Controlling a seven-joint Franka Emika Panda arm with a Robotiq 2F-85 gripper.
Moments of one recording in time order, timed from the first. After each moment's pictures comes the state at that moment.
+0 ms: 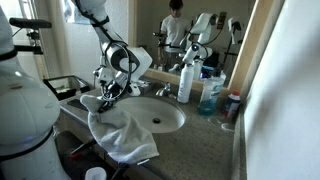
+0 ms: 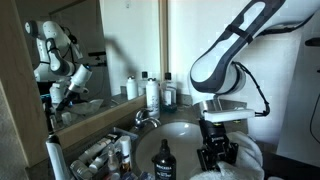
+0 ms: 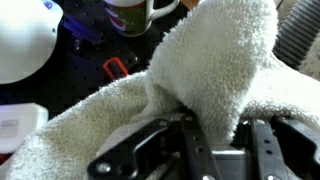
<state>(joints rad) 0.04 -0.13 0.01 -2.70 0.53 2.07 0.38</state>
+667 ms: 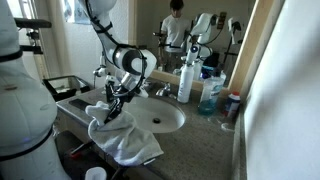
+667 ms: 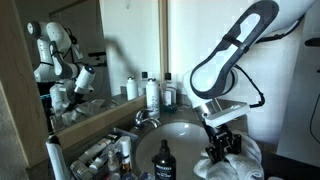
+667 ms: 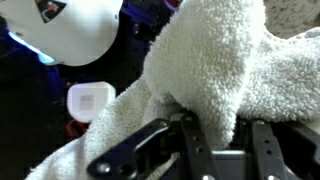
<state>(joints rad) -0.02 -0.07 -0.01 -2.65 0.22 2.00 0.57</state>
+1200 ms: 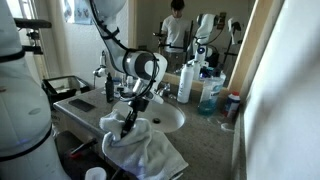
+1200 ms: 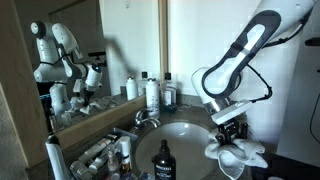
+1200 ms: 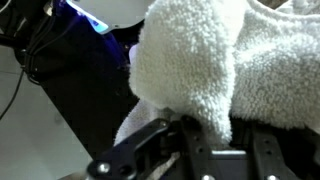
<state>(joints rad) -0.13 -0.07 -0.10 -2.67 -0.08 2.03 0.78</state>
